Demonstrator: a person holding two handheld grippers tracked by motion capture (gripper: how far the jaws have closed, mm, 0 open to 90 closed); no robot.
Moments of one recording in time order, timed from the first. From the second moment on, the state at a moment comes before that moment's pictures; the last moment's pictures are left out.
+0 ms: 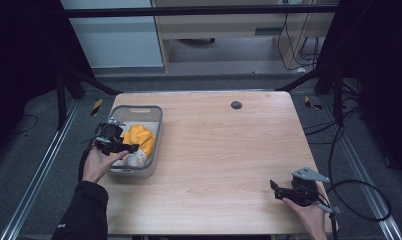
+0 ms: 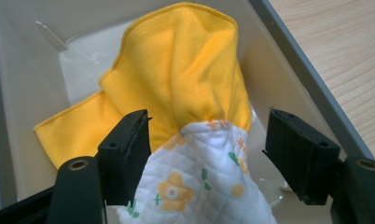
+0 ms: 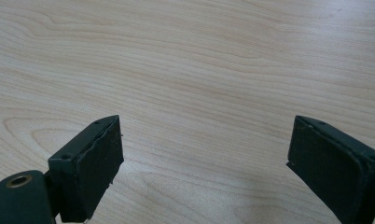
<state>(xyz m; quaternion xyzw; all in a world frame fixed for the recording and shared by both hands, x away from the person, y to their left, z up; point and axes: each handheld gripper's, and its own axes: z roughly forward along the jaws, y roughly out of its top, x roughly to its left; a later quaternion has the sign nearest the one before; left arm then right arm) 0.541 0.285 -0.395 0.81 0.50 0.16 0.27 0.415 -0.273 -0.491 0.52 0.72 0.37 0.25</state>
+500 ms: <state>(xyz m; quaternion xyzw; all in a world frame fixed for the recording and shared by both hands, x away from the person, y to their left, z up) 0.547 0.282 -0.411 0.82 0.51 0.13 0.24 0.416 -0.271 -0.493 0.52 0.73 0.37 0.24</state>
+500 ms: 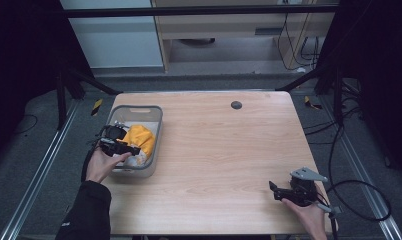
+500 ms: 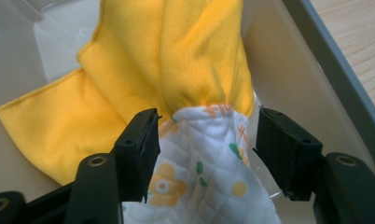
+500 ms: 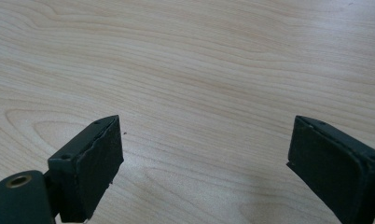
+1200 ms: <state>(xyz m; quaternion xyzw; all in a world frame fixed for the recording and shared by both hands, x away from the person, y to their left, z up) 0.552 0.282 -0.424 0.82 0.53 0.10 0.21 0.416 -0.270 -0.494 0.52 0.74 0.36 0.24</state>
